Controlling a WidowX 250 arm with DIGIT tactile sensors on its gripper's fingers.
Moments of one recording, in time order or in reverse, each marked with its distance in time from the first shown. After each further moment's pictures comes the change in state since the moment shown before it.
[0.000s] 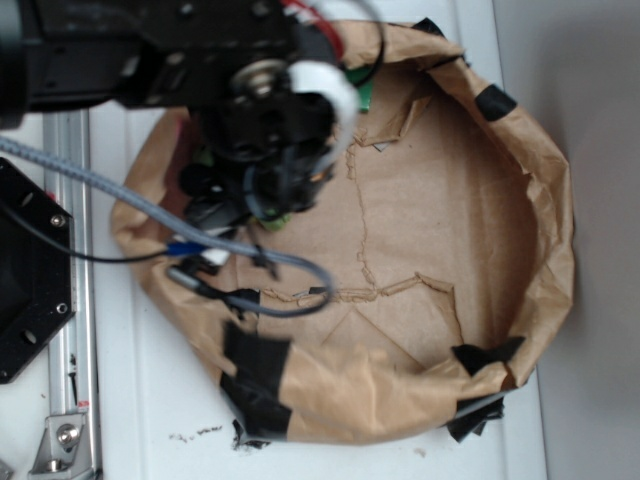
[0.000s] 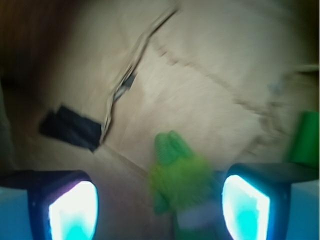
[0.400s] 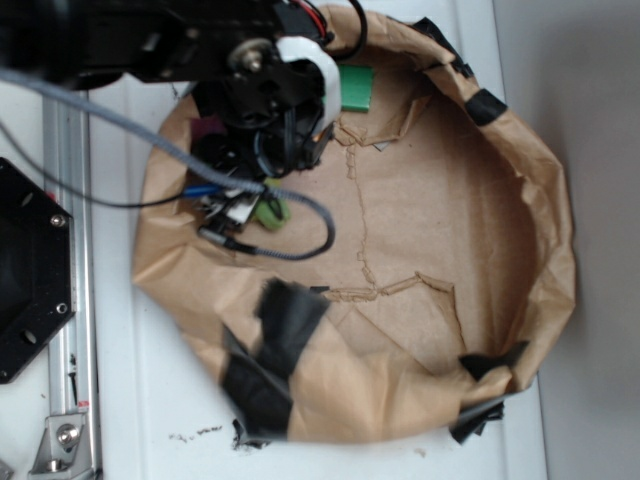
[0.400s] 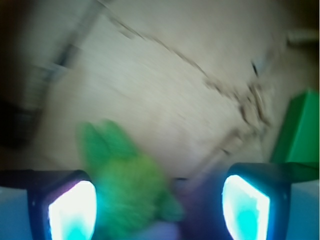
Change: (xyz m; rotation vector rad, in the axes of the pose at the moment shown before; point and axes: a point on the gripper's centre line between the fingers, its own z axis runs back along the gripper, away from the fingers) arm -0.008 0.045 -0.027 0.117 0.003 0.142
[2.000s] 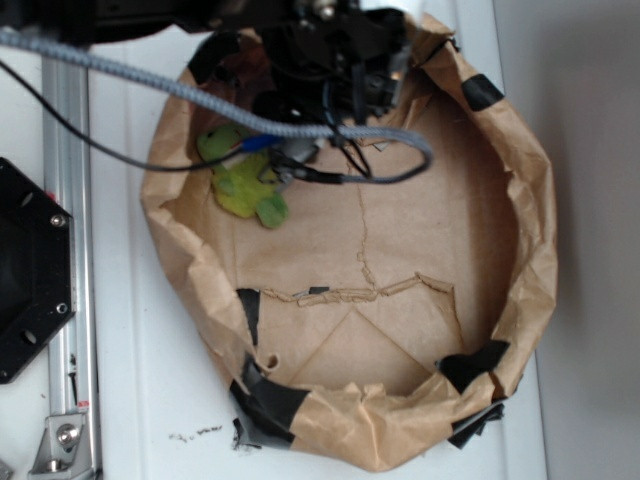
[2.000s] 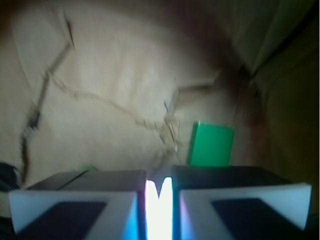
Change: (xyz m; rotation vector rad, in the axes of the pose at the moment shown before) arm 0.028 0.022 0.072 0.087 -0.027 0.198
